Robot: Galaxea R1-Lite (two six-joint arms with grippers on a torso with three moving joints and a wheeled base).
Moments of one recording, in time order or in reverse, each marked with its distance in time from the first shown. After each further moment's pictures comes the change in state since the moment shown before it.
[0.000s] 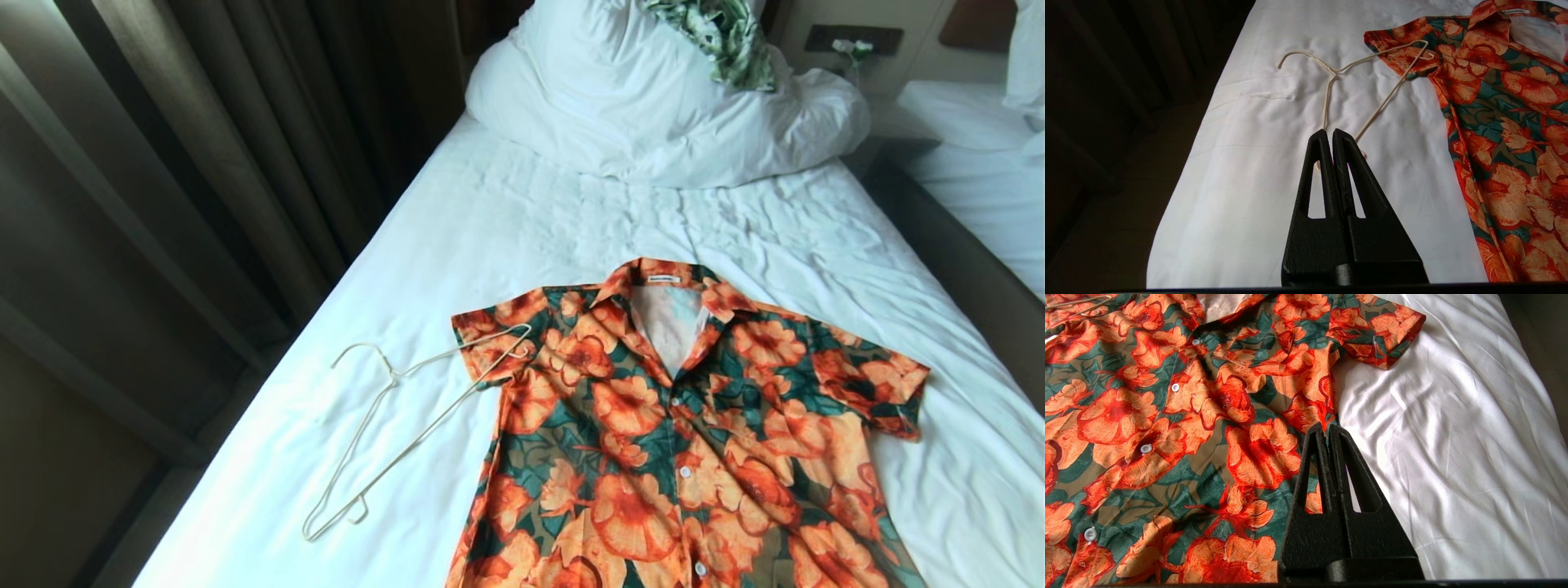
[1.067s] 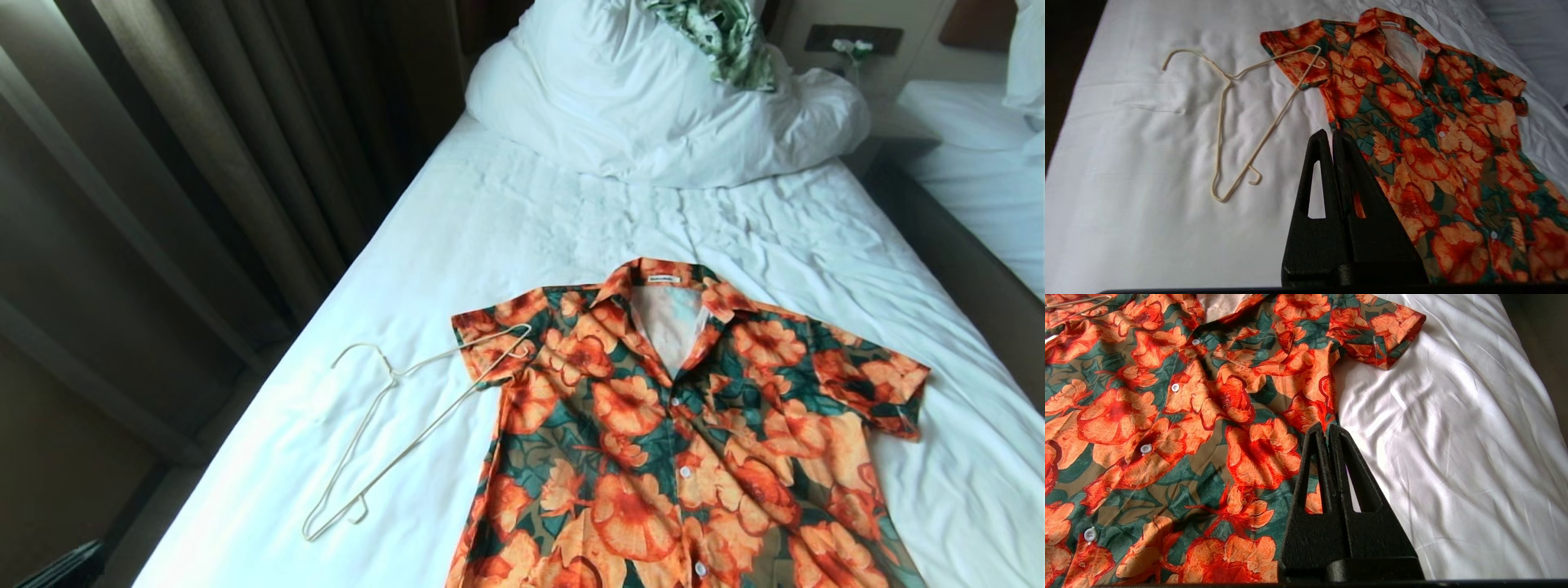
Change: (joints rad) left arm -0.007 0.410 -0.285 -0.001 -0.310 -0.200; right arm 0.000 0.000 0.000 0.000 0.000 0.000
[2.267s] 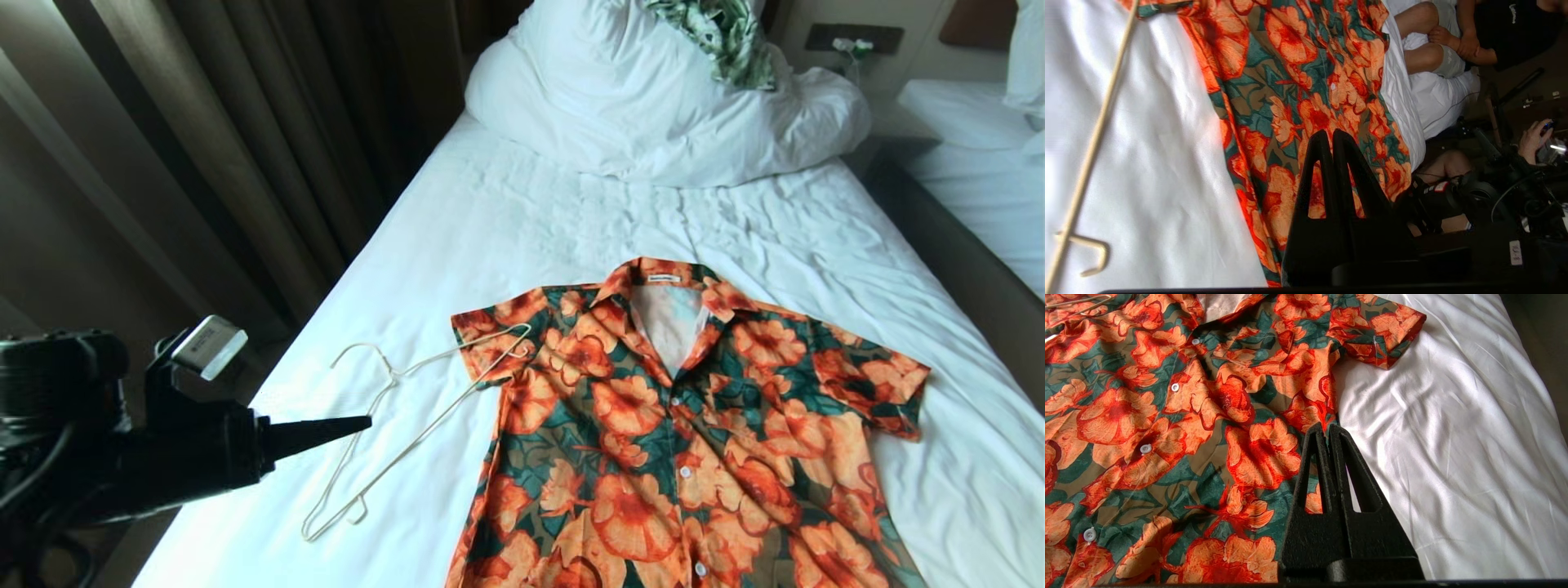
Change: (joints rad) left arm 0.037 1.052 -0.173 -0.501 -0.651 -0.121; right arm 0.000 0.000 0.000 0.000 0.000 0.000
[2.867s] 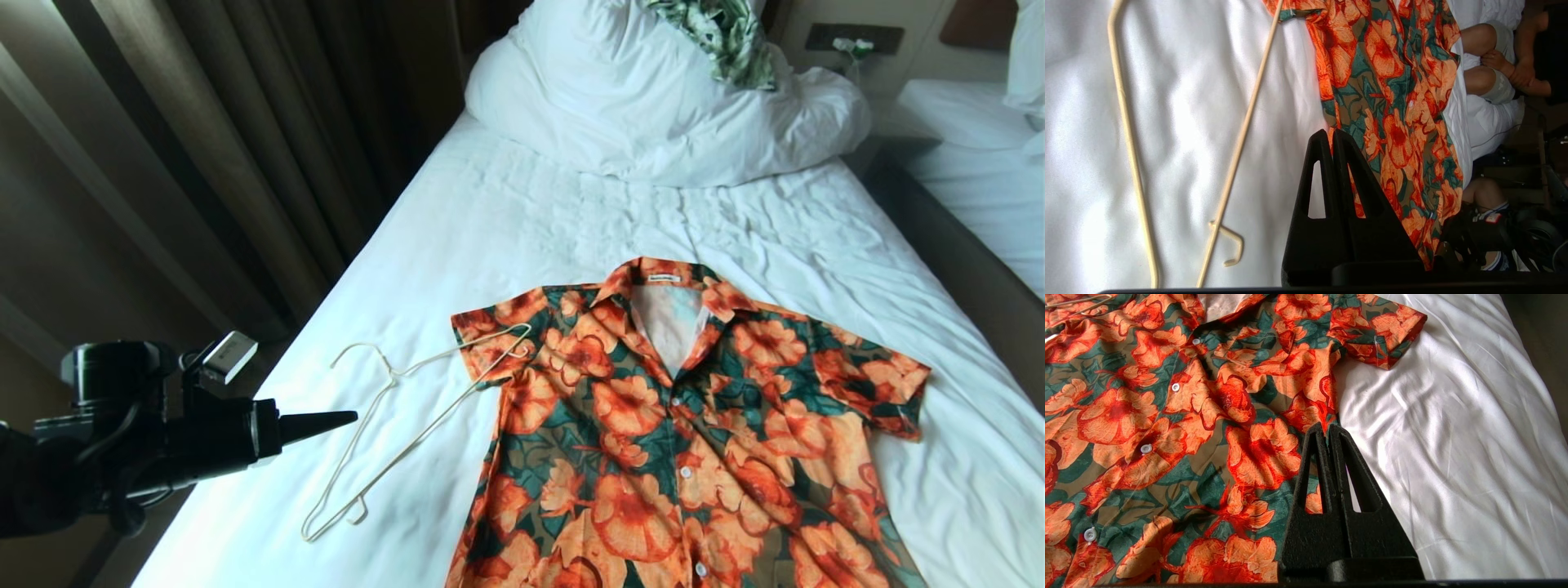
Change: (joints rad) left arm 0.163 0.280 -0.097 -0.002 -0.007 0.123; right arm 0.000 0.000 0.000 0.000 0.000 0.000
